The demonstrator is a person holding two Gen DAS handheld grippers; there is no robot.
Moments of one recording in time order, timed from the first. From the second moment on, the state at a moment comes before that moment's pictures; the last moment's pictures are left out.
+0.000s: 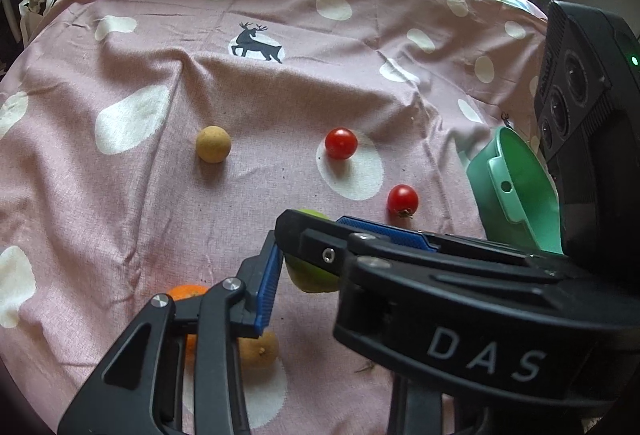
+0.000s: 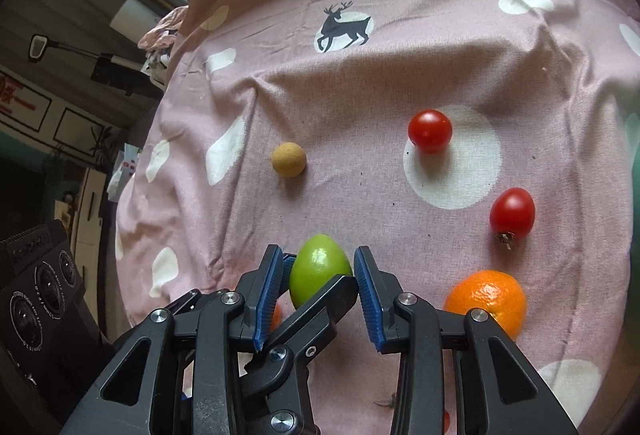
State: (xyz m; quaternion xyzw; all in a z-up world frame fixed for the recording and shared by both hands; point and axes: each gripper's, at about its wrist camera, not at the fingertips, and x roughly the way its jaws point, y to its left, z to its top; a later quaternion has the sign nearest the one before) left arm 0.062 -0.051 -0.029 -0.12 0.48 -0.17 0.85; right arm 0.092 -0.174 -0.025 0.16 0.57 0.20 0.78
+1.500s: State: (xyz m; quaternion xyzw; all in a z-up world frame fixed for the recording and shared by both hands) left arm -0.004 -0.147 0.073 -0.03 0.32 -0.22 0.92; right arm 0.009 -0.276 0.074 0.22 0.38 0.21 0.87
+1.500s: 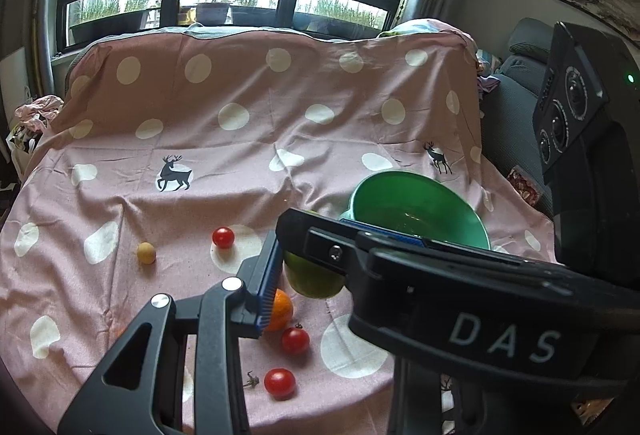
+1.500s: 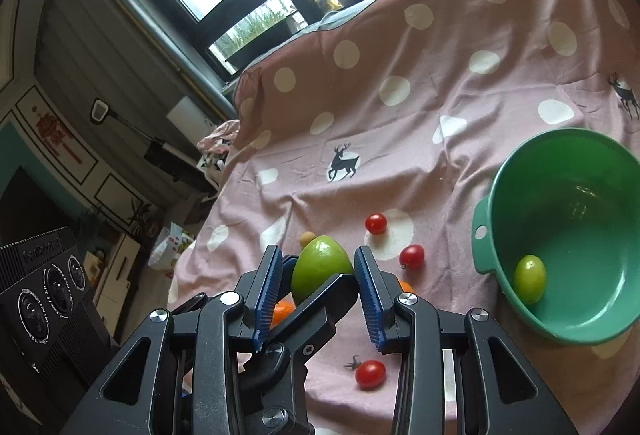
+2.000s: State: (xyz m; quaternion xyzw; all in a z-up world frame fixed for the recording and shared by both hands) left arm 0.012 -0.199 0.068 -0.03 0.35 -0.27 0.90; right arm 0.014 -0.339 0.065 0.28 0.38 0.19 0.86
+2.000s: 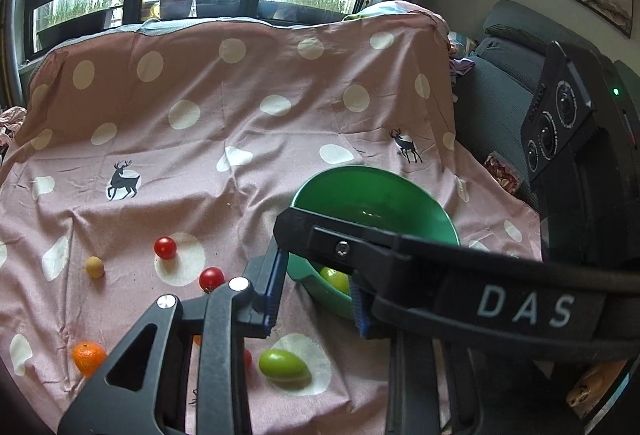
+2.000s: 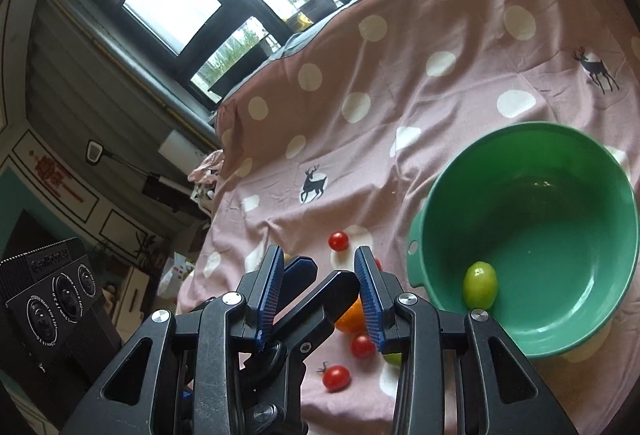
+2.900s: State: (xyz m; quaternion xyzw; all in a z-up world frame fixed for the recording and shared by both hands) left arm -0.003 -0.162 -0.026 -0.08 0.54 -0.25 0.80; right arm 0.023 -0.290 -0.017 0.23 0.53 0.18 0.79
